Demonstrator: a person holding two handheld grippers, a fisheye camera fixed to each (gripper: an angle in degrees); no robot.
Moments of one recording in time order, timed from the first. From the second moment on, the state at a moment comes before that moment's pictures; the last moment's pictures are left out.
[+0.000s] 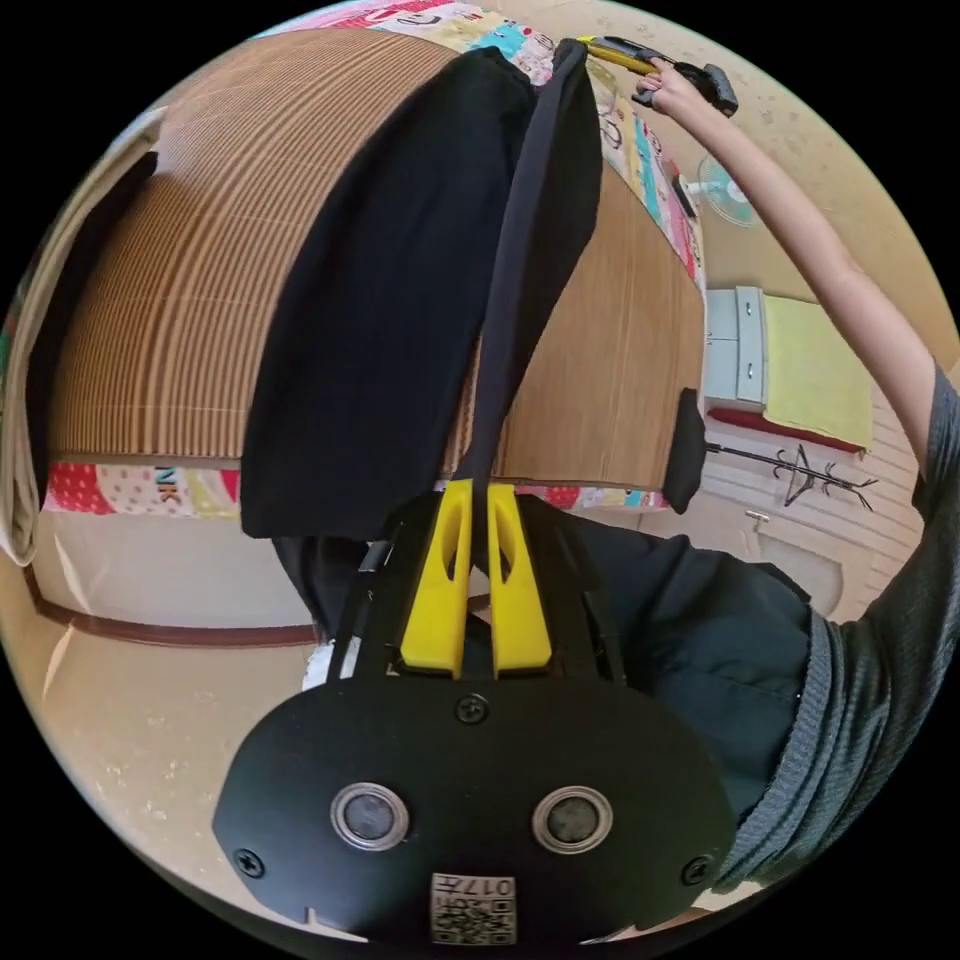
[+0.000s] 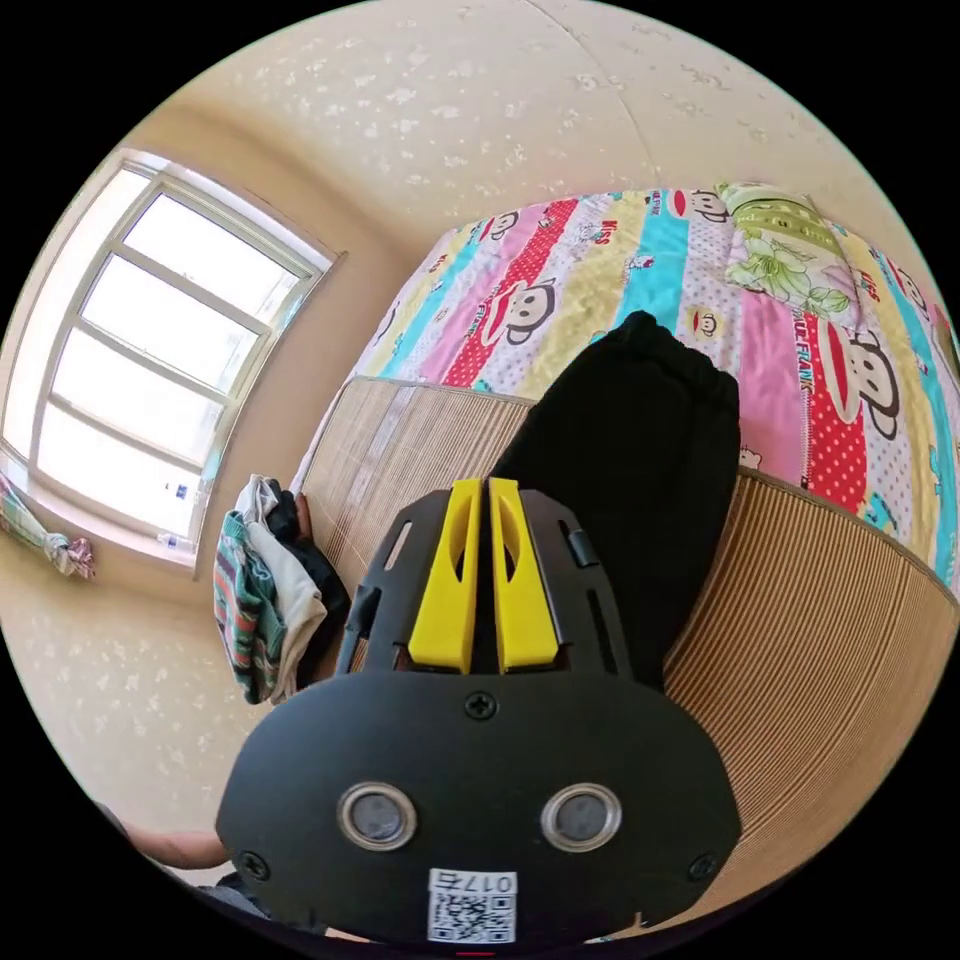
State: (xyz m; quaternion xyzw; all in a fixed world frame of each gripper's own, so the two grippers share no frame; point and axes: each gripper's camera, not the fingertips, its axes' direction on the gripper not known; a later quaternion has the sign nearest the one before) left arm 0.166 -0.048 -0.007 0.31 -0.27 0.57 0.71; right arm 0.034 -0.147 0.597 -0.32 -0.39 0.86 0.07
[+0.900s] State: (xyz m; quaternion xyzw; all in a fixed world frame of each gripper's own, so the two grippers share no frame) left arm 0.197 -0.035 -0.047 0.16 -0.39 0.66 0.63; right arm 0.168 -0.462 0.316 -0.27 -0.45 0.82 -0.22
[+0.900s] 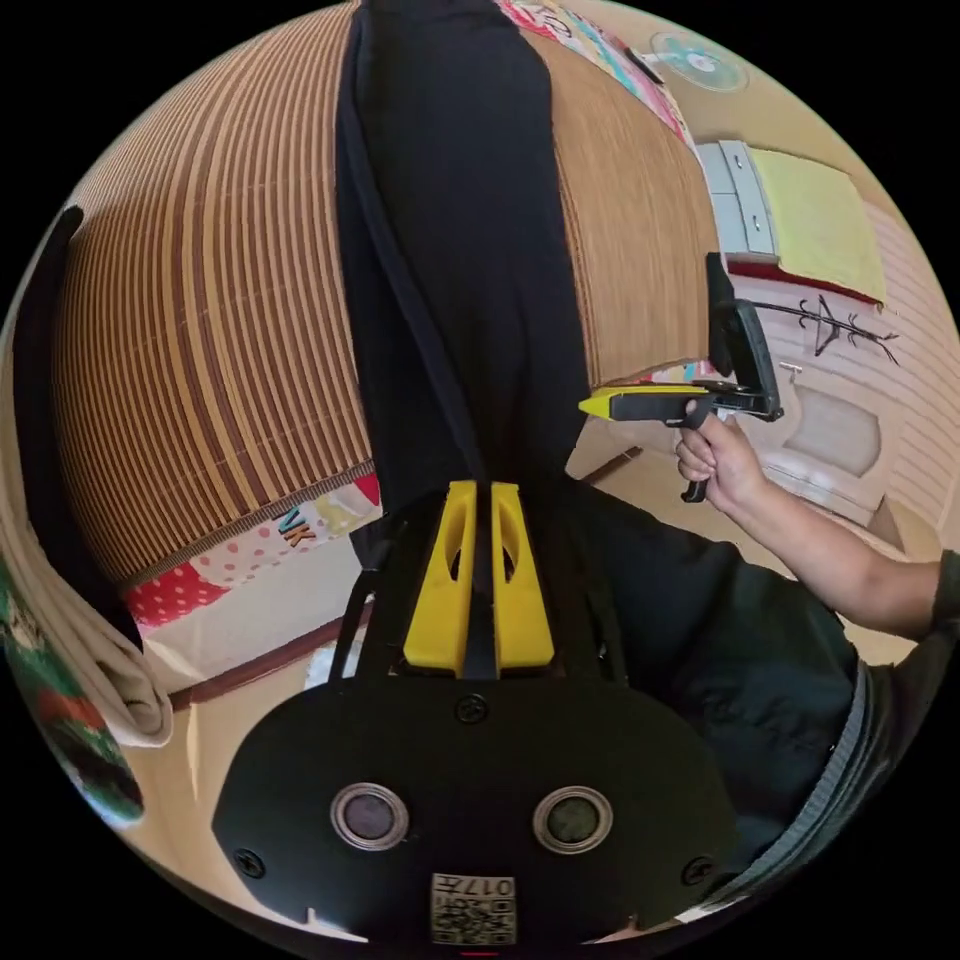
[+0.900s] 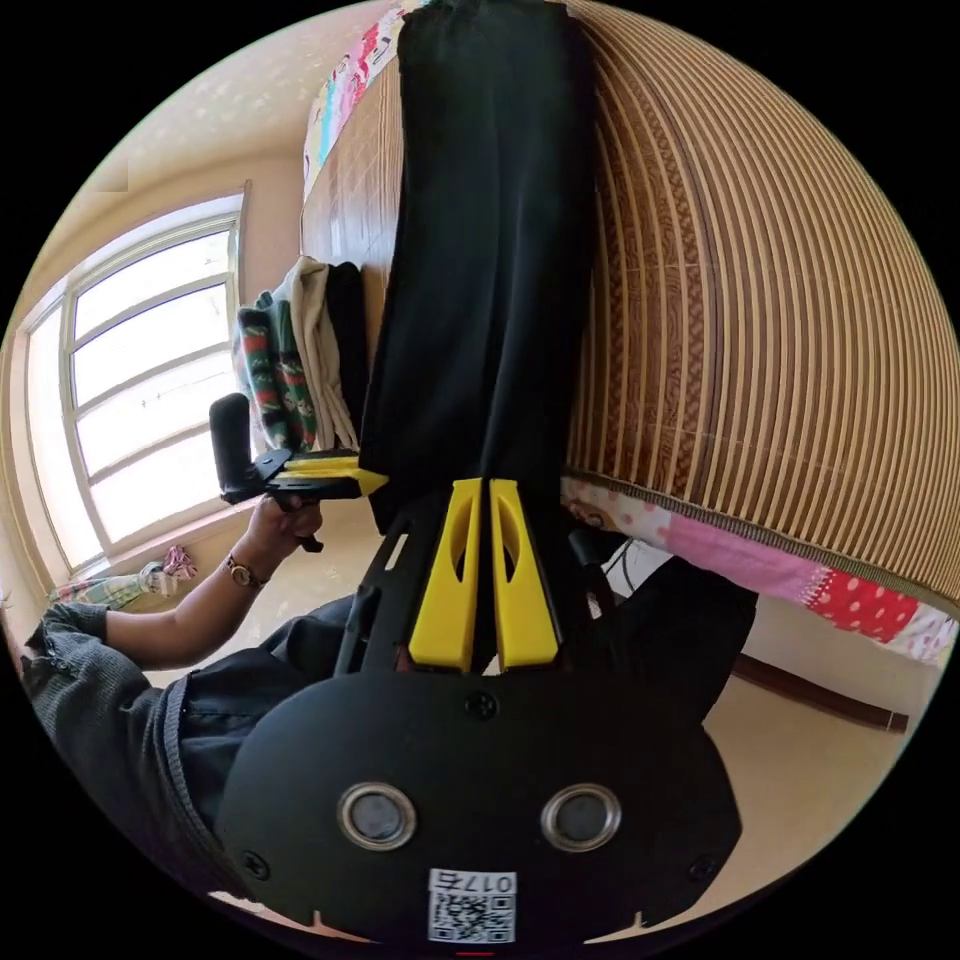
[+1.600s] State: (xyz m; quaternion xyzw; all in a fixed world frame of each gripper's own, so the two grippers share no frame) left arm 0.242 -0.055 -0.046 0.22 -0.35 0.61 0.67; right arm 0.138 -0.430 0.344 -0.36 -0.47 0.77 -0.22
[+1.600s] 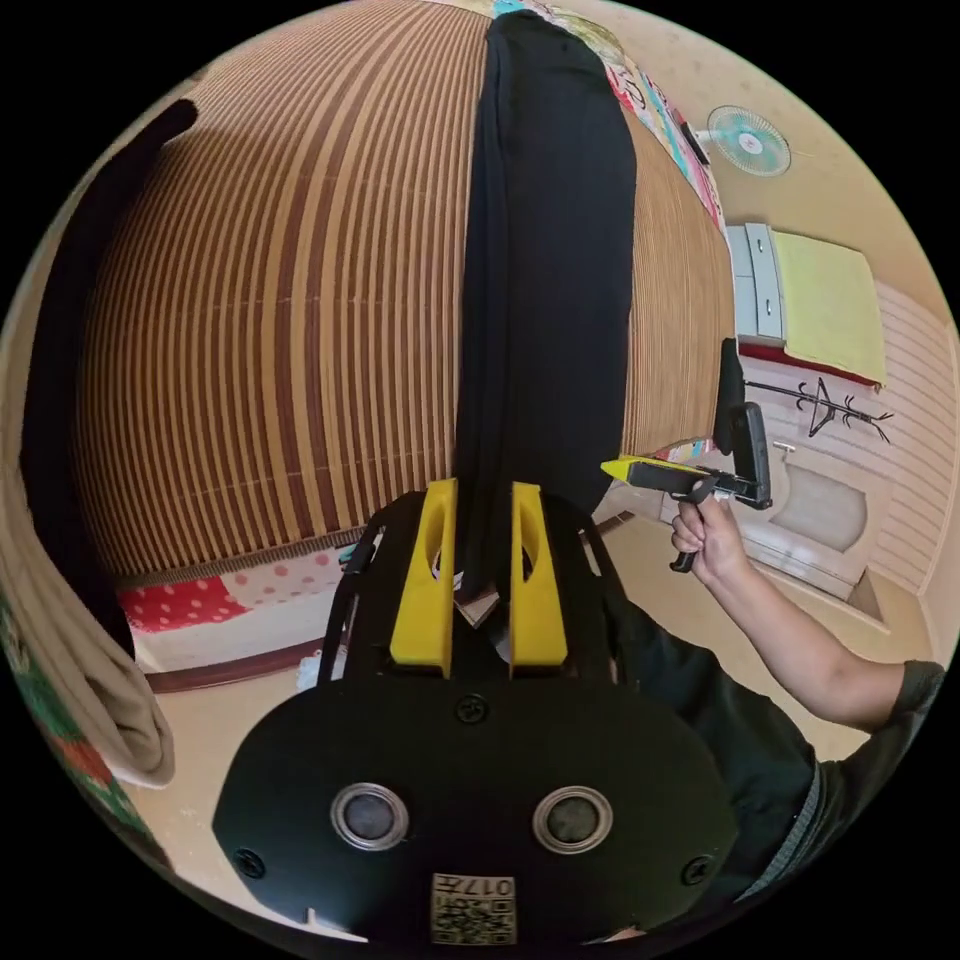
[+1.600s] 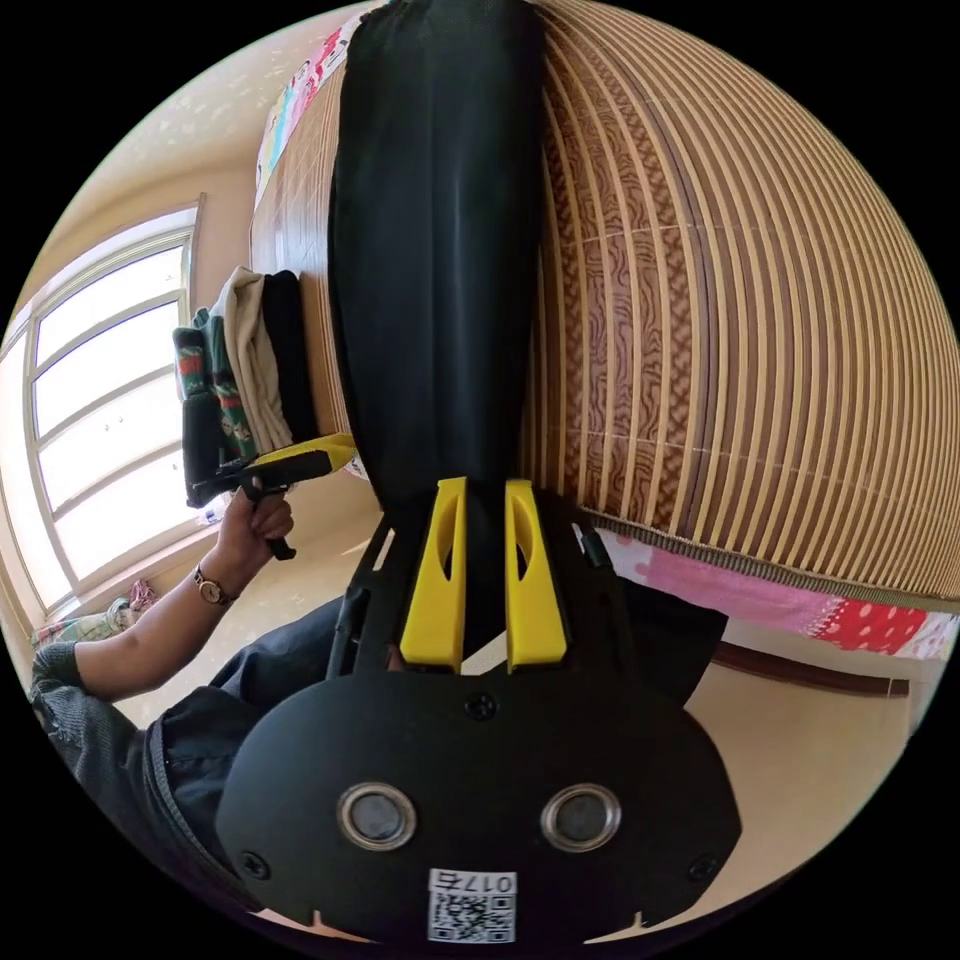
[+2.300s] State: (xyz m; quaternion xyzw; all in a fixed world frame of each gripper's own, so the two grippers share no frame) left arm 0.247 -0.021 -0.061 0.22 -0.21 0.66 0.68; right arm 0.108 -0.316 0.220 -0.27 -0.35 0.86 -0.26
